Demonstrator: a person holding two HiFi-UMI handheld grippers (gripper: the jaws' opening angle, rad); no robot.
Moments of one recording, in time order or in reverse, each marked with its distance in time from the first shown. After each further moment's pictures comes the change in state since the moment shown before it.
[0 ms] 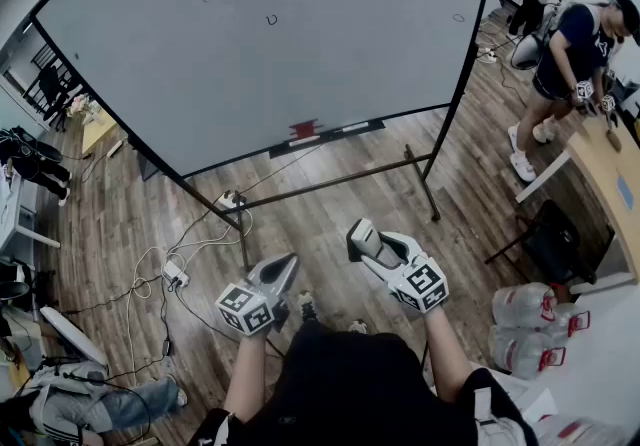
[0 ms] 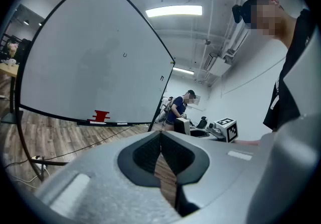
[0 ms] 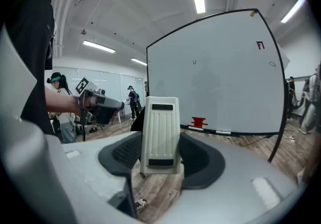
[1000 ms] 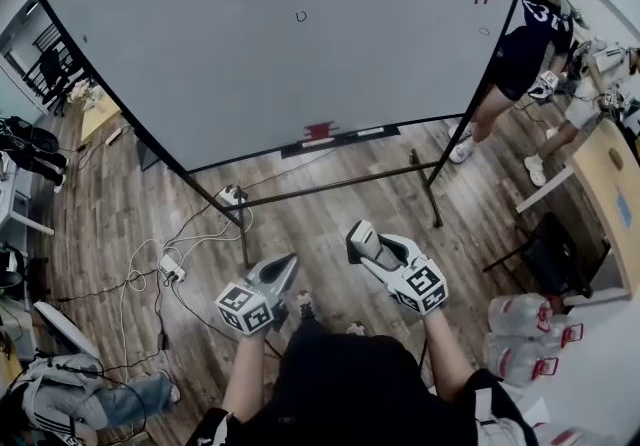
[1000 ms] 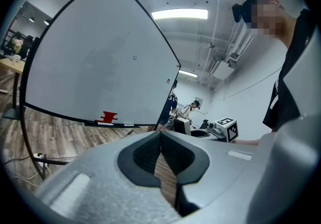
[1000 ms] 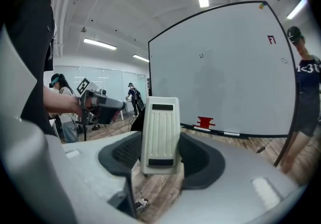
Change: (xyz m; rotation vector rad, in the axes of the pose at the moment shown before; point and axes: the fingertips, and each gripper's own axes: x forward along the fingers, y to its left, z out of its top) left arm -0.019 0.056 0.012 -0.036 -0.018 0.013; right arm 0.058 0.012 0.014 -0.006 0.042 0.033
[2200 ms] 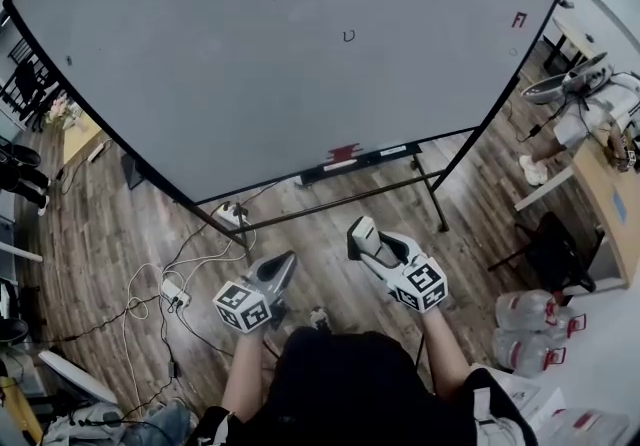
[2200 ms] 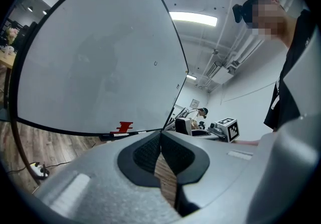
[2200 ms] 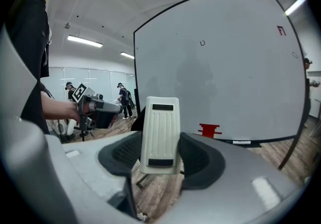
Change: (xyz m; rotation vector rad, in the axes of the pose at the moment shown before) left arm 0.004 0.187 0.071 -0.032 0.012 -0.077; right arm 0.172 -0.028 0.062 0.067 0.016 -0.107
